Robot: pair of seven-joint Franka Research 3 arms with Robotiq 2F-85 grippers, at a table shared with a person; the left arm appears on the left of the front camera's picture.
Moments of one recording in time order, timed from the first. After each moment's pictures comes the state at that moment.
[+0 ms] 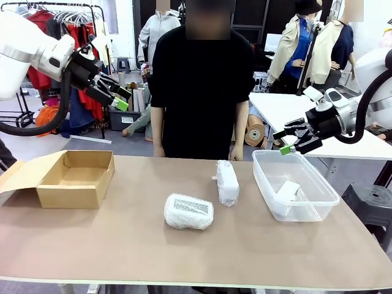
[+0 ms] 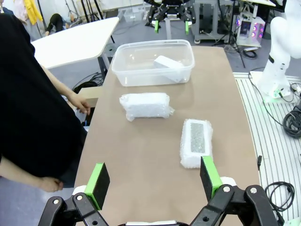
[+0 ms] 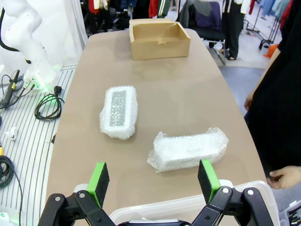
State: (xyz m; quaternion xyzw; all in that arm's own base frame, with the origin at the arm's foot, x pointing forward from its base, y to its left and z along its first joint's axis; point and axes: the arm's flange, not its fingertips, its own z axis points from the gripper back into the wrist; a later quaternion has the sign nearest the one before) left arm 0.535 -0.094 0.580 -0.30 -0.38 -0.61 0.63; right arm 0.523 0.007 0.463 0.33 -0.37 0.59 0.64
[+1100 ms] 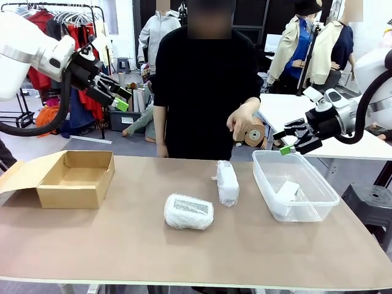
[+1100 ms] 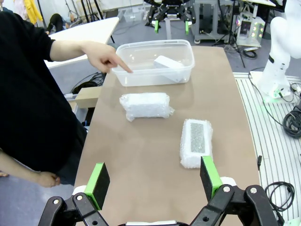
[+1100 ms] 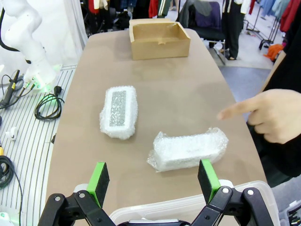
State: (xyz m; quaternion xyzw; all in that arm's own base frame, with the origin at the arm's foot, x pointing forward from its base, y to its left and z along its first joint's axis) left arm 0.535 -0.094 0.580 -0.30 -0.38 -0.61 0.63; right arm 0.523 0.007 0.463 0.33 -0.37 0.59 0.64
